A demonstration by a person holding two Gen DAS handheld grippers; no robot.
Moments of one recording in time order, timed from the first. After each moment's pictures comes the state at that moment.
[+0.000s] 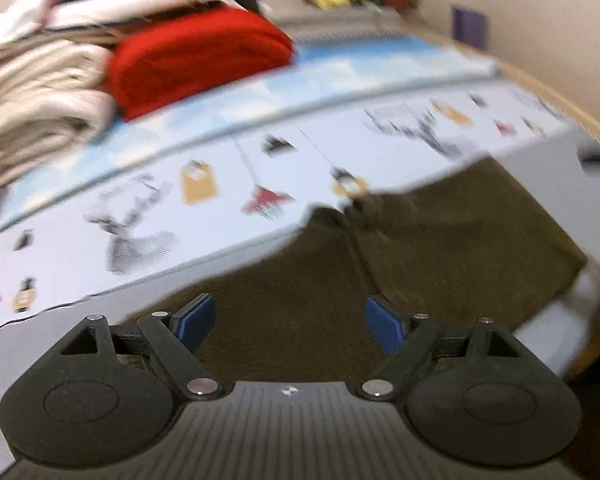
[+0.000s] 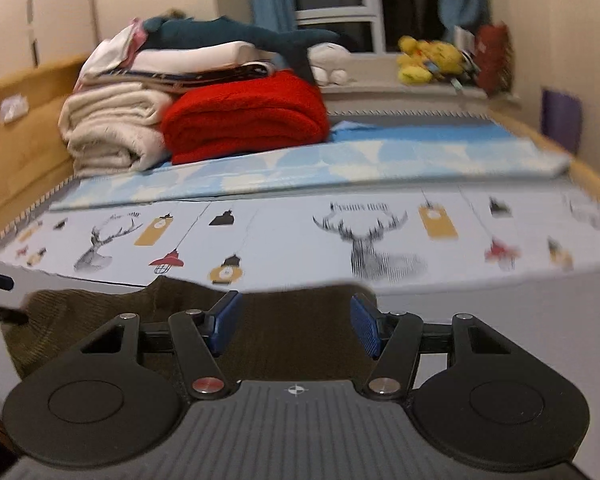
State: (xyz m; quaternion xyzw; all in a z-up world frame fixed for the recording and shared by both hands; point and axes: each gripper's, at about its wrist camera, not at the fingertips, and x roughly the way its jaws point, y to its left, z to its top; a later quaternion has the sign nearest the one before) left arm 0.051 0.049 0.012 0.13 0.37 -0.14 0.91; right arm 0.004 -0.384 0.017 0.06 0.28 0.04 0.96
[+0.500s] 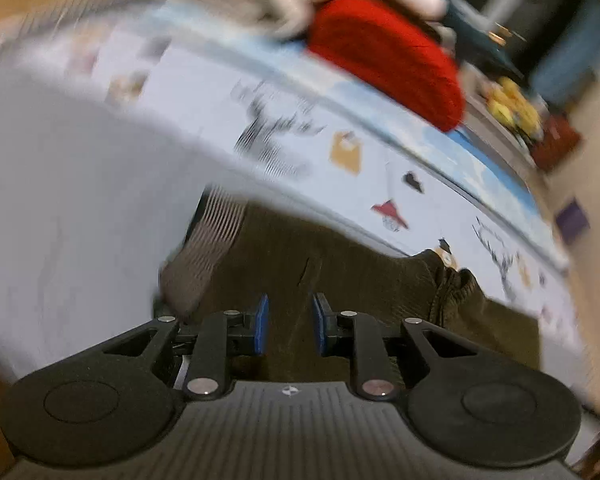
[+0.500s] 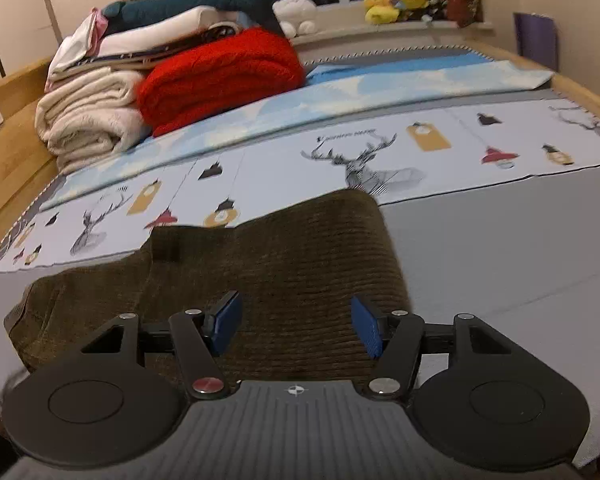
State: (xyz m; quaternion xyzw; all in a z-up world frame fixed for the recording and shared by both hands) left arm 0.048 0.212 -0.037 -0.25 0.43 0.01 0.87; right arm -0.003 -0.369 -0.032 0.11 0.34 0.02 0.93
